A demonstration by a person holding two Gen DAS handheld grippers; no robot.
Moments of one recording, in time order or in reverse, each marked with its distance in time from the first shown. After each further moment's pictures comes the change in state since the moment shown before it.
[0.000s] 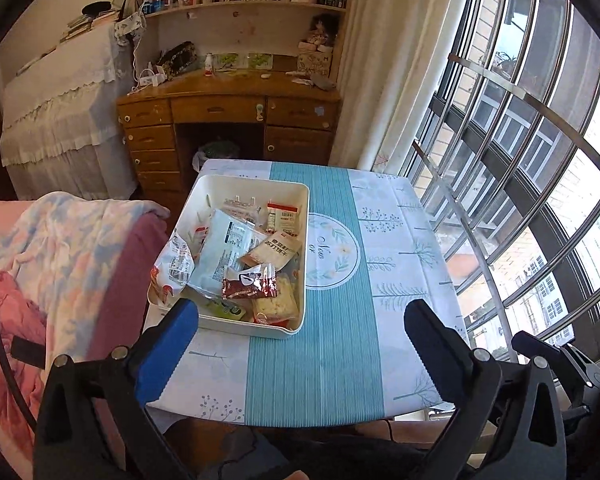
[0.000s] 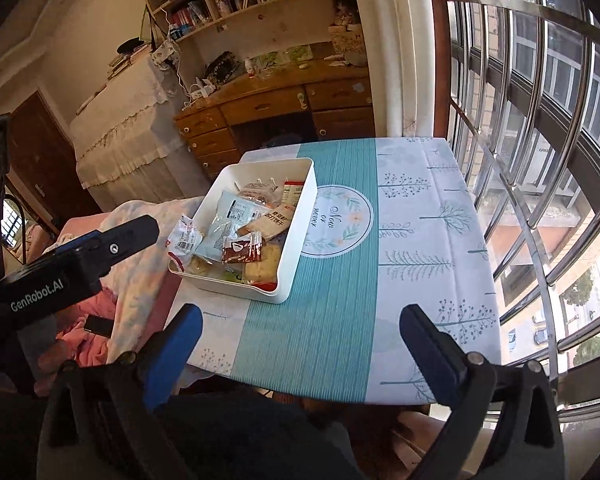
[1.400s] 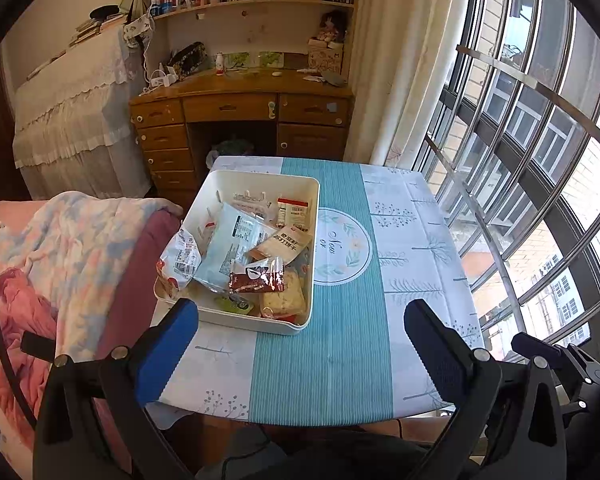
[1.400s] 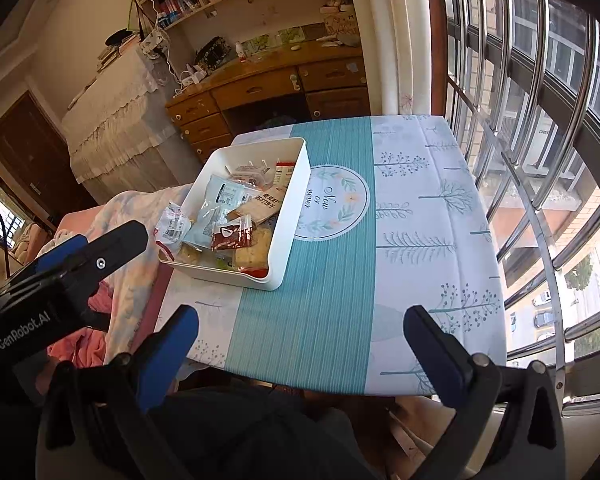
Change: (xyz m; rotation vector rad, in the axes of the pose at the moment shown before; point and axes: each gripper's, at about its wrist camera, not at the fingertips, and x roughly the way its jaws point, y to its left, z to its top) left arm 0.011 -0.010 -0.012 0.003 0.003 0.065; right arm 0.021 -0.013 -0.001 0.024 0.076 -0.006
